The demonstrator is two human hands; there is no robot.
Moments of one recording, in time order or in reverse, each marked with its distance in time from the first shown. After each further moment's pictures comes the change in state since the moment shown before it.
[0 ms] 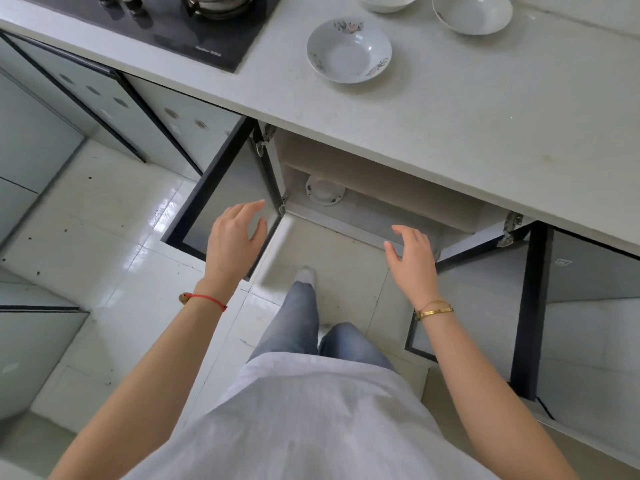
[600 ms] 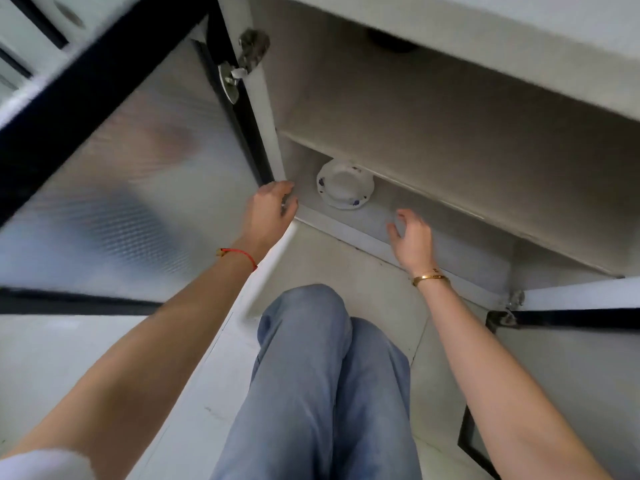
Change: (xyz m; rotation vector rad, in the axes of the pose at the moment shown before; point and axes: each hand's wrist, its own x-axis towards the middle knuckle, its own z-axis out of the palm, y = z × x) left_hand 0.154 -0.210 0.369 -0.050 -0.157 -0.075; right_hand 0.238 0.165 0.344 0.046 -0.074 0.085
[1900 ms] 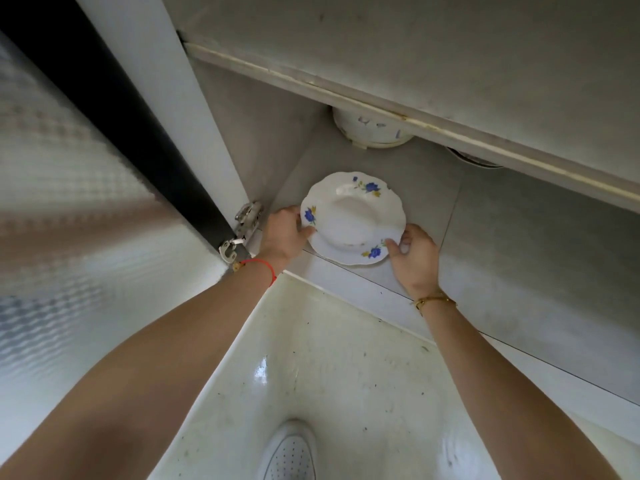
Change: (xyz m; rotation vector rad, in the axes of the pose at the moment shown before) left_hand 0.211 -0.176 0.323 -0.154 -0.122 -0.190; right_hand 0.240 0.160 0.276 0.225 0.178 -0.049
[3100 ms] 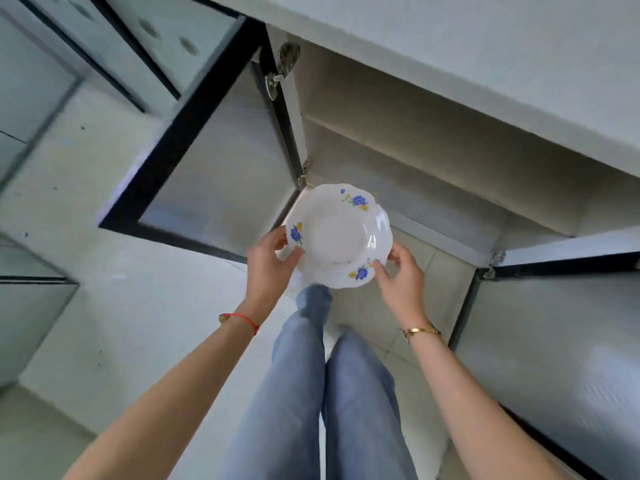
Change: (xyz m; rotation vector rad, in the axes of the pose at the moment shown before) left_hand -0.495 0.223 -0.336 -0.202 0.134 -0.119; right_hand -0.366 -0.332 -0.363 0.146 -0.224 0.207
